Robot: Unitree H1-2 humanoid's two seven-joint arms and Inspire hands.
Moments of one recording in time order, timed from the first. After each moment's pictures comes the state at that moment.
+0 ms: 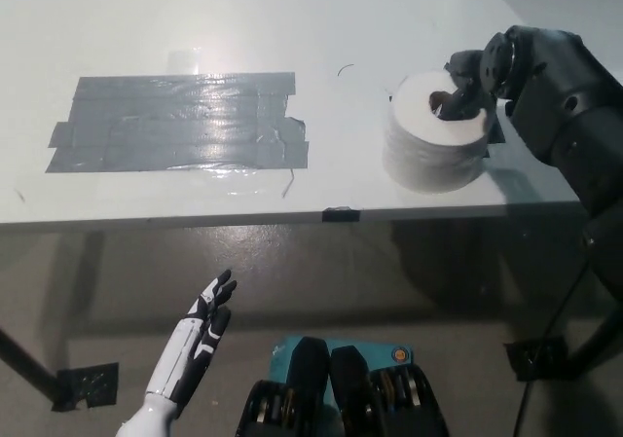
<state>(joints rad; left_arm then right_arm) -0.02 0.14 -0.12 0.06 0.19 -0.16 -0.06 -1.36 -0.19 0.70 1.37 -0.53 0.22 0.48</state>
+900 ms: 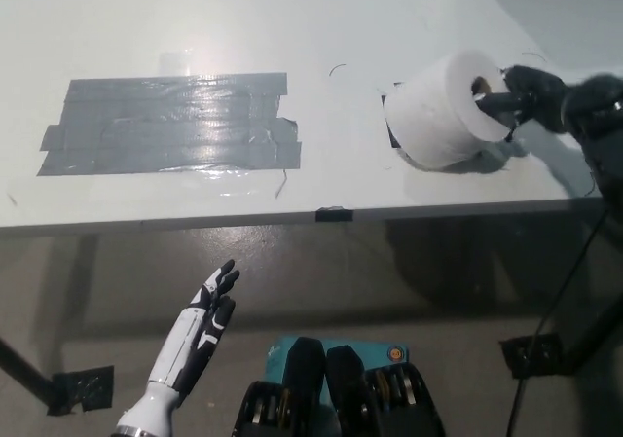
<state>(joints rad) -0.04 0.14 -0.11 0.07 0.21 -0.16 -0.06 -1.16 -0.30 0.05 1.30 -0.26 0.14 0.39</state>
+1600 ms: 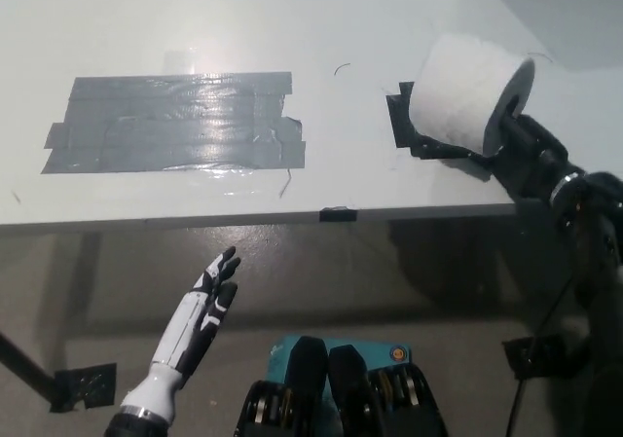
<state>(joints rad) -0.11 0.14 -0.11 0.14 0.21 -0.16 -0.06 -0.86 -0.11 -0.50 0.90 0.14 0.32 0.40</state>
